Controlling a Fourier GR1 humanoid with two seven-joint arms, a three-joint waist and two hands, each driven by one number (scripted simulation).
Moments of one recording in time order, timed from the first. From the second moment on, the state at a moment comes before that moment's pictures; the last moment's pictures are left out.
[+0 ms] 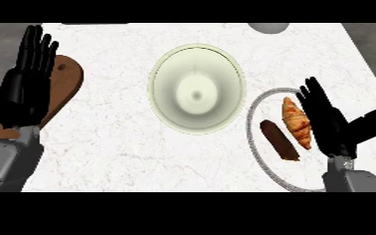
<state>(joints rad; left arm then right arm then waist) -0.29 0.50 -0.11 -1.52 0.40 0.33 -0.15 -0.09 -0.23 -0.04 -1.44 -0.33 -0.04 0.09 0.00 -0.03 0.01</state>
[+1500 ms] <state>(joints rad) -0.20 0.56 -0.04 -1.48 0.42 0.26 -0.11 -0.02 -0.80 0.59 -2.31 0.75 0.36 0.06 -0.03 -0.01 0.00</state>
